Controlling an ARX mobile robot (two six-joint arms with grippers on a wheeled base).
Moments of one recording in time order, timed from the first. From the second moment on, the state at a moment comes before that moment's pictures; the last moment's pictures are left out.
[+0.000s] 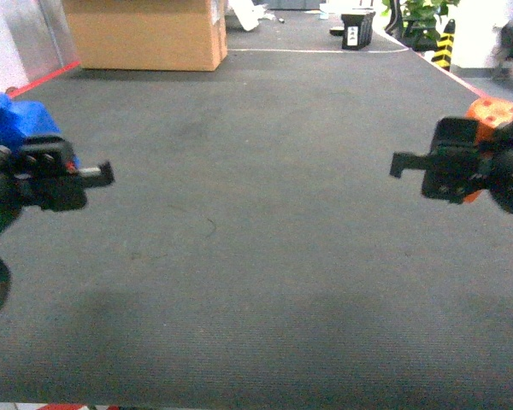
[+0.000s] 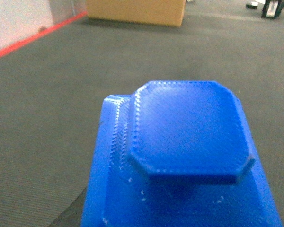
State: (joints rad) left arm -0.22 1.81 0.53 1.18 -0.35 -0.07; right arm 0.32 1.74 0.66 0.87 0.34 0.16
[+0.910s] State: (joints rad) left arm -0.17 0.37 0.05 0.30 -0.18 -0.01; right arm 0.23 0.36 0.09 0.26 0.24 0.02
